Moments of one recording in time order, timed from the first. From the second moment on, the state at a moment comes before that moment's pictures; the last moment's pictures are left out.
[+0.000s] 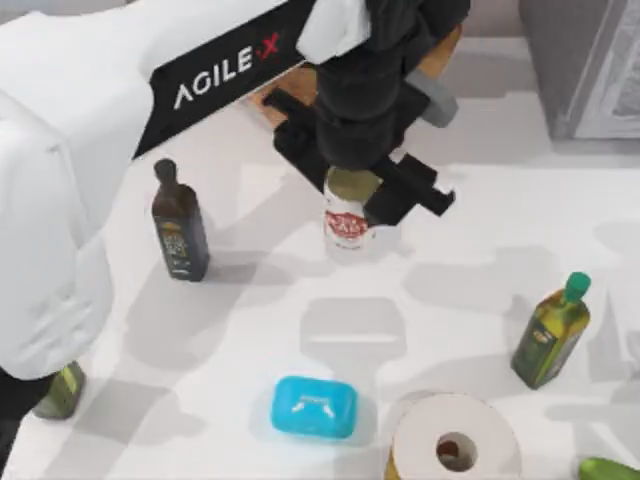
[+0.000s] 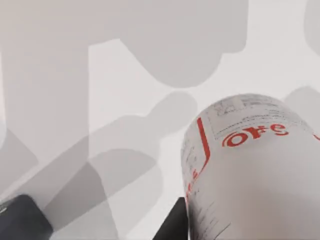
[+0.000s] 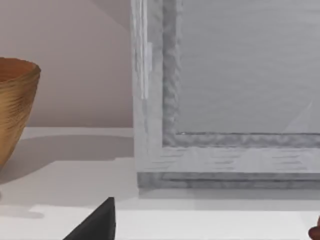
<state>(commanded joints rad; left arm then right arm) -0.72 2.26 2.14 -1.33 -0.07 0.00 0.00 0.00 0.00 0.00 0.00 0.00</state>
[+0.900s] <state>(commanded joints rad) 0.16 2.17 1.88 -1.28 0.00 0.19 0.00 0.00 0.00 0.00 0.00 0.00</state>
